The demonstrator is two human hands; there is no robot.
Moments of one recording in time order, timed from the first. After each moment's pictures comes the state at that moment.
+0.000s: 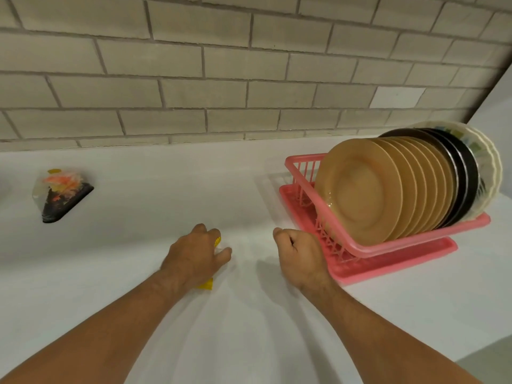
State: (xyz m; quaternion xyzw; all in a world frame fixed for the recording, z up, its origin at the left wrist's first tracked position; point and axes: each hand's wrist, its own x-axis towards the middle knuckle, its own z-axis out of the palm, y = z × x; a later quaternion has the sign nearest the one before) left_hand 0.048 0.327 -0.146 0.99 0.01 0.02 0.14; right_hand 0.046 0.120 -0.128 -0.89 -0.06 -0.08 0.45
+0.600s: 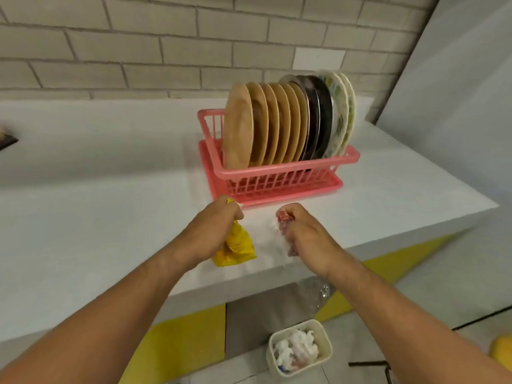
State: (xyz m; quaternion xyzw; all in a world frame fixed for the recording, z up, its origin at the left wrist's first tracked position) left_hand -0.081 0.056 -0.091 0.77 0.04 -0.13 0.62; right_hand -0.073 -0.135 -0.108 -0.82 -0.05 0.12 0.55
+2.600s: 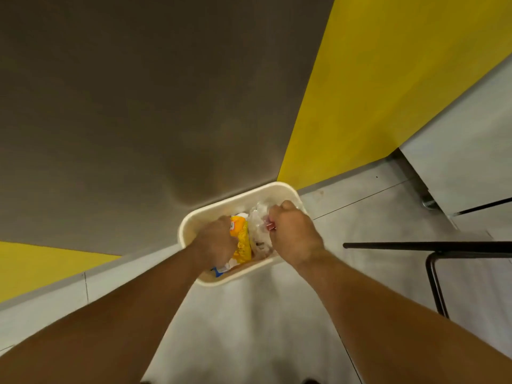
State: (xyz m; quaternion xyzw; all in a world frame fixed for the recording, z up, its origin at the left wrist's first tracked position) left_hand -0.060 -0.221 -0.830 0.92 0.04 -0.33 0.21; right_hand -0.061 -0.390 -0.794 -0.97 -0.05 0.20 0.09
